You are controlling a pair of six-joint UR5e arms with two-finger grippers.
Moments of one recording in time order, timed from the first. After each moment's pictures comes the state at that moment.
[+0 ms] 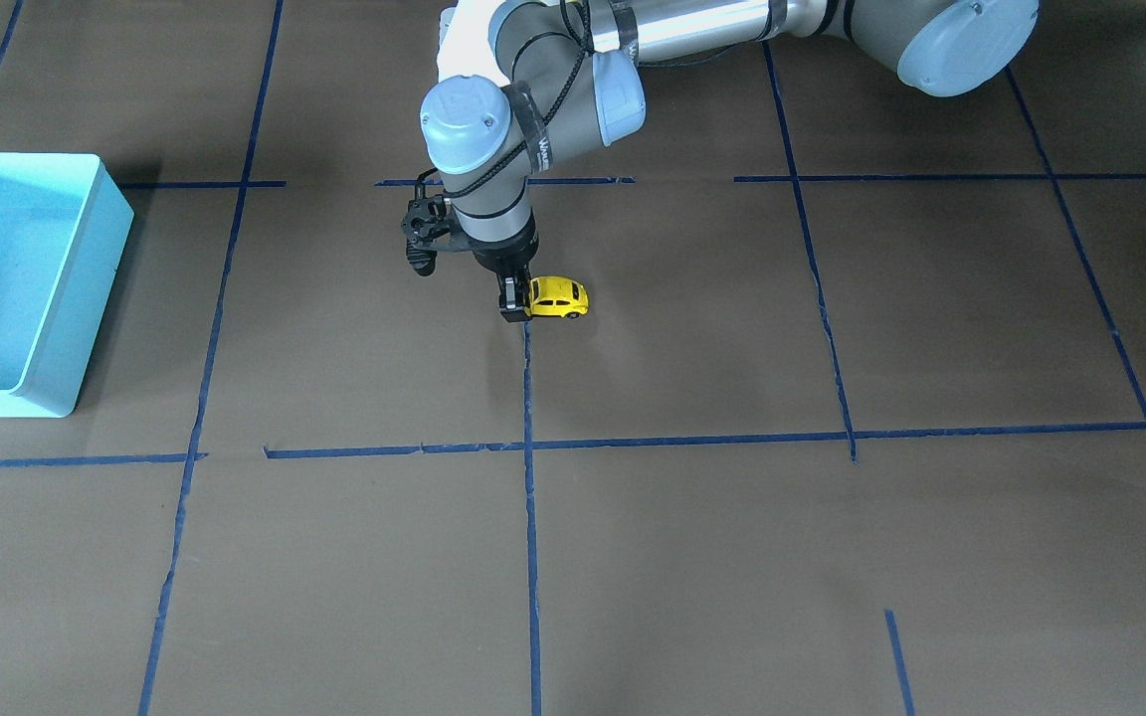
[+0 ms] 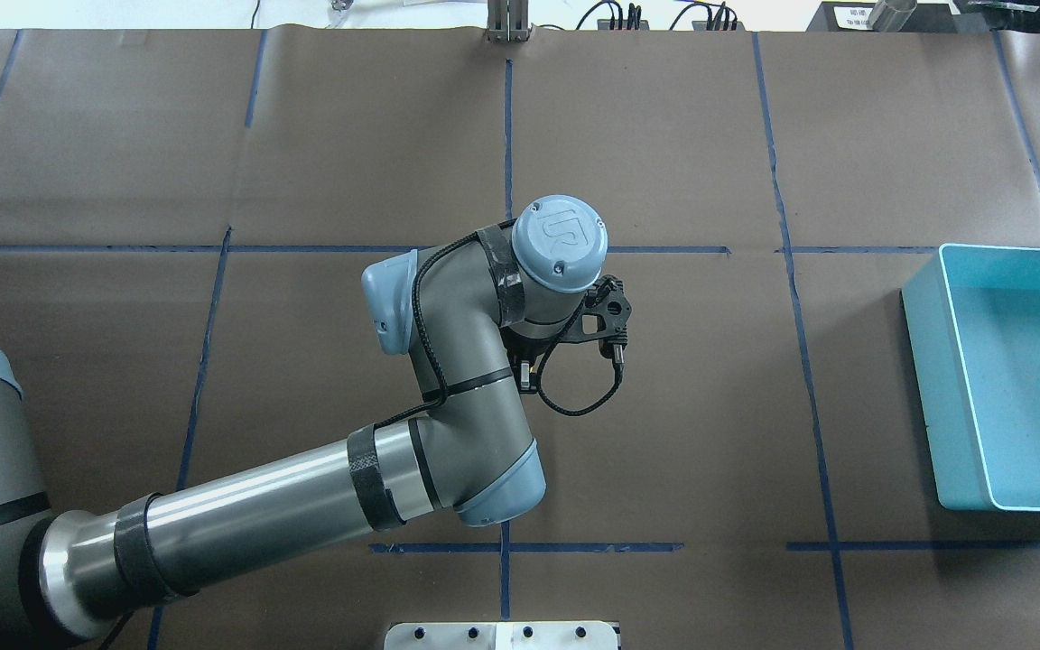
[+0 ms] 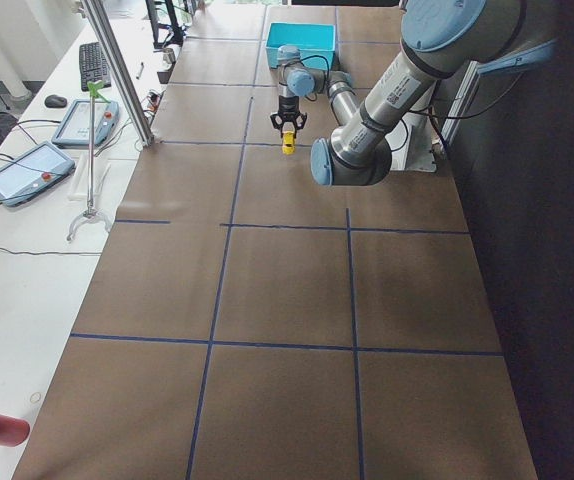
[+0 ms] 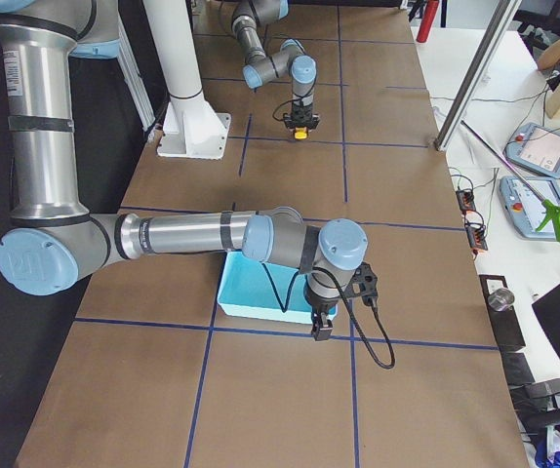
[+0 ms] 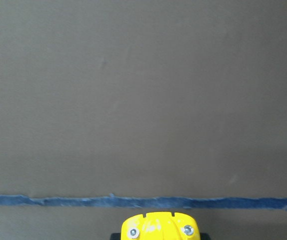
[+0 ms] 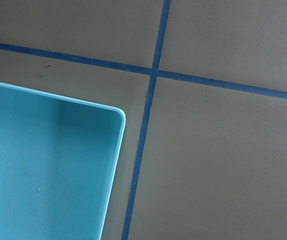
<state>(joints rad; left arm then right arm) -0.46 -2.60 -1.29 -1.47 -1.83 0.34 1.61 -1.56 1.67 -1.83 2.33 -0.30</state>
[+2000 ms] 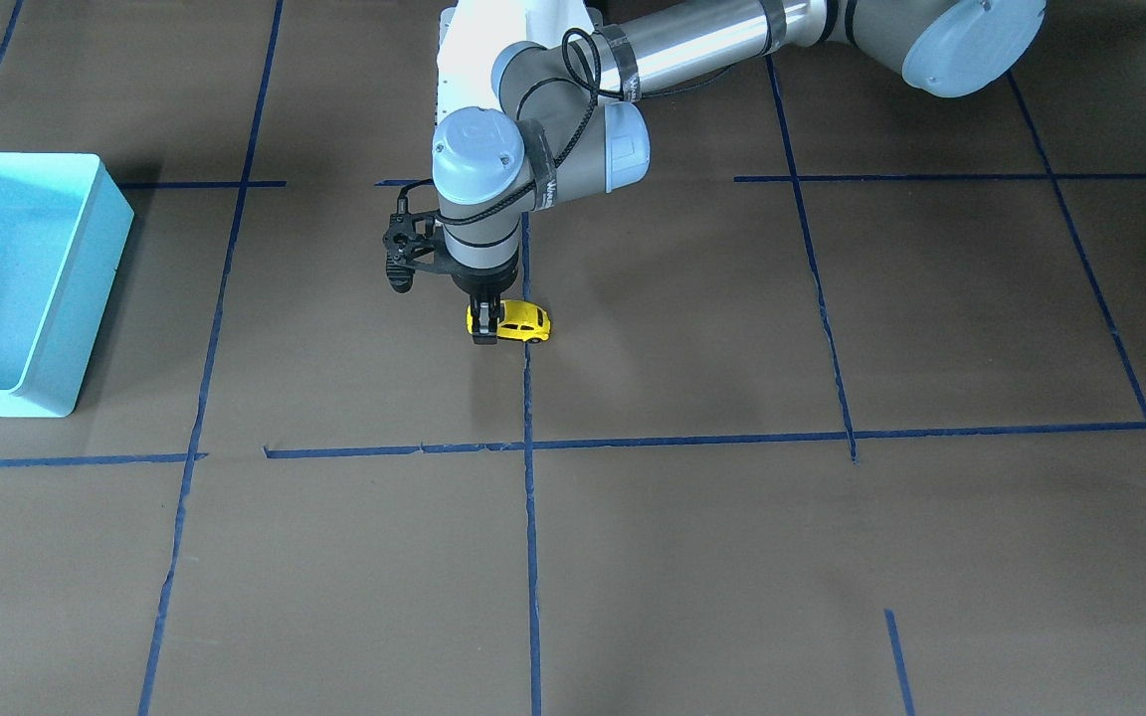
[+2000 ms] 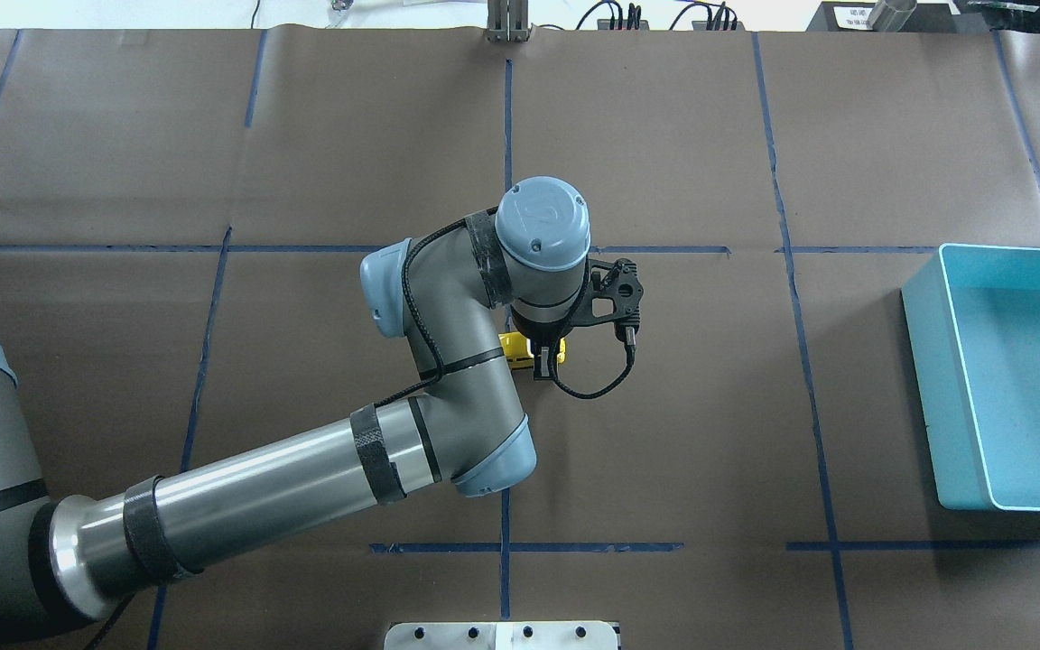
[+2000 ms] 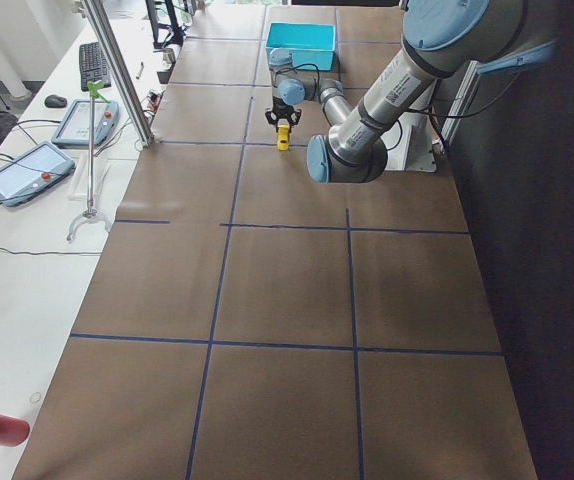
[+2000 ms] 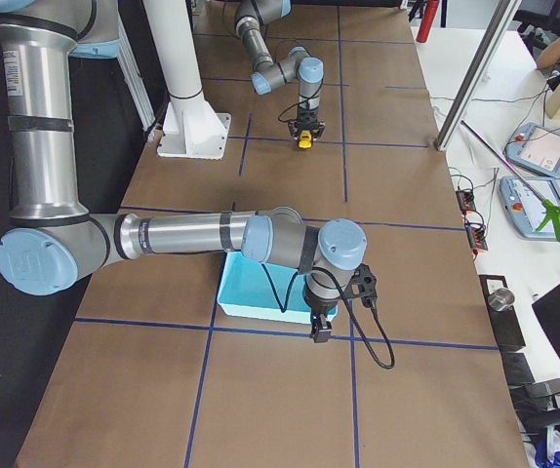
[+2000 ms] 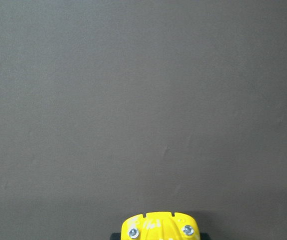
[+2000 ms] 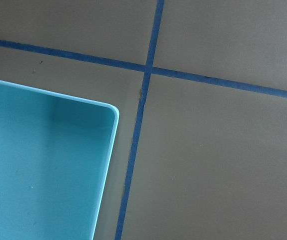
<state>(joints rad) -0.48 -2.60 -1.21 -1.71 -1.92 0.34 1.61 -1.56 1.67 -1.83 2.31 -0.30</state>
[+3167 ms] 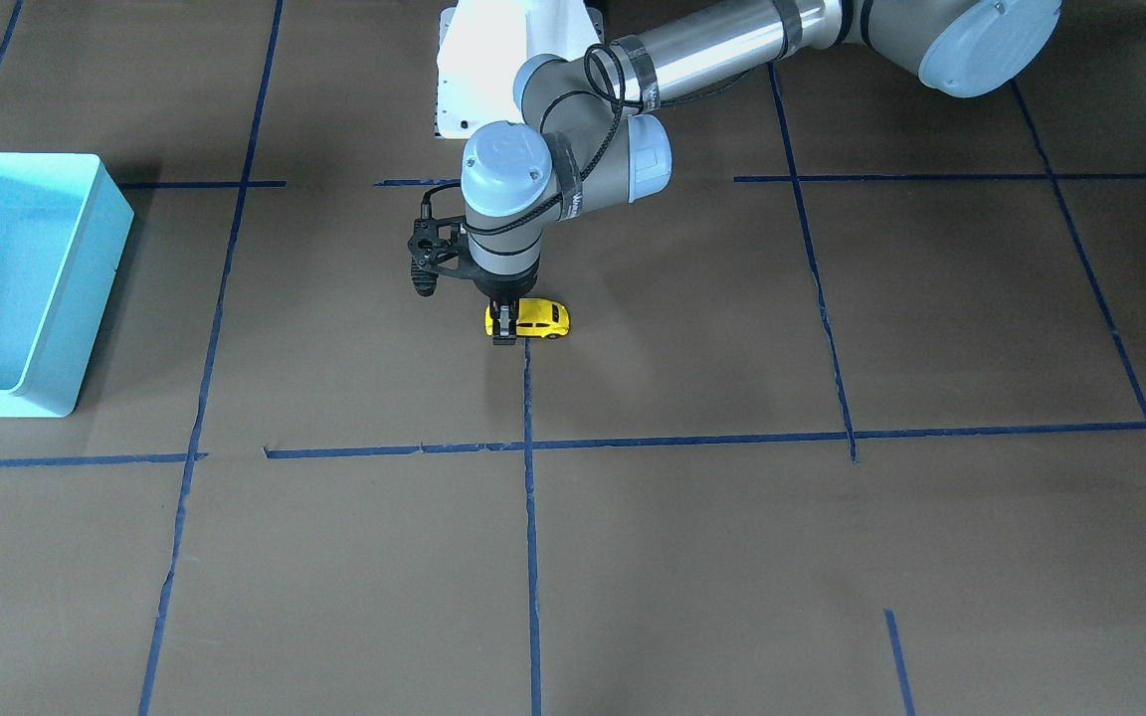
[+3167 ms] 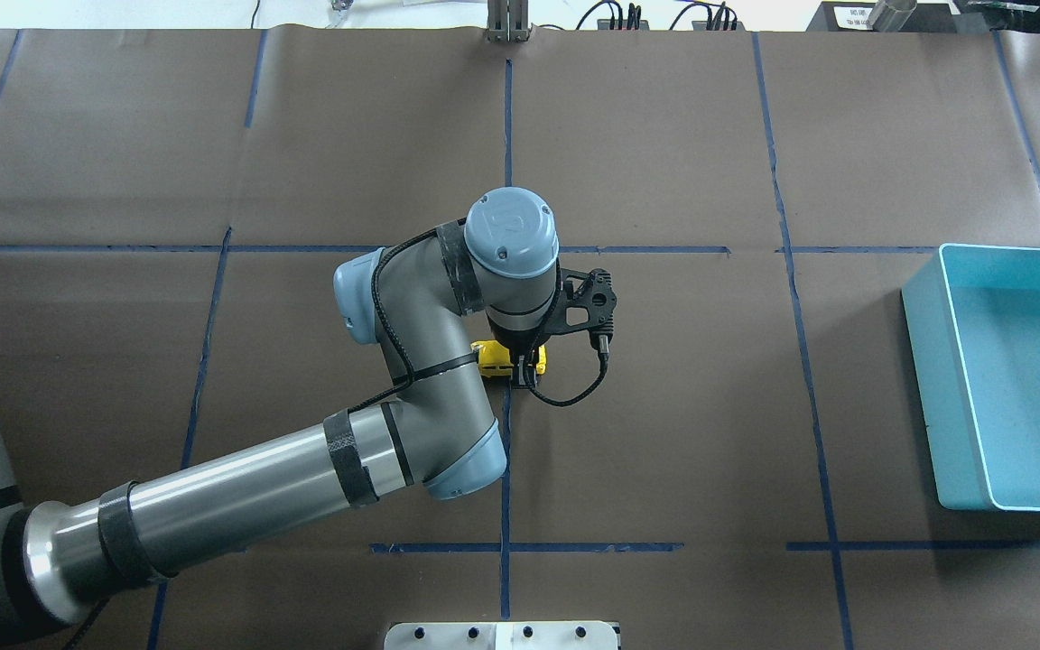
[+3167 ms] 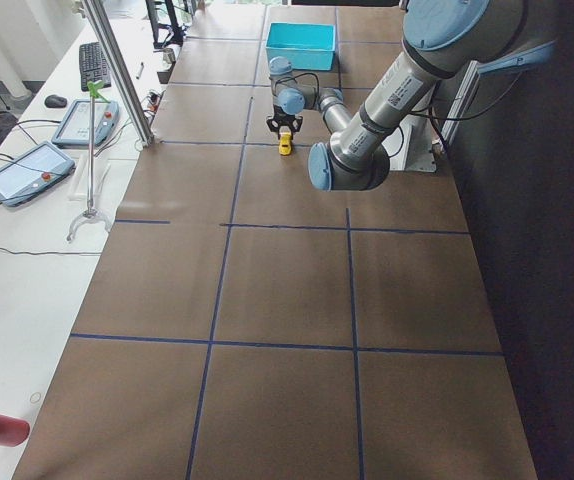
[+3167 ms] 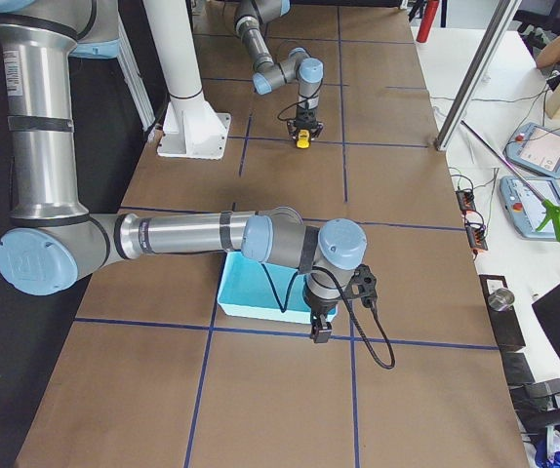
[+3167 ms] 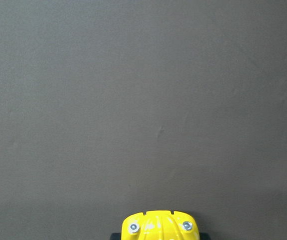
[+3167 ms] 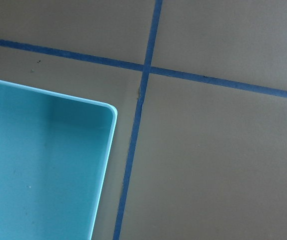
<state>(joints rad) -0.48 -2.53 -1.24 -1.73 -1.96 0.34 1.61 -1.56 1.67 -1.83 2.30 -0.30</state>
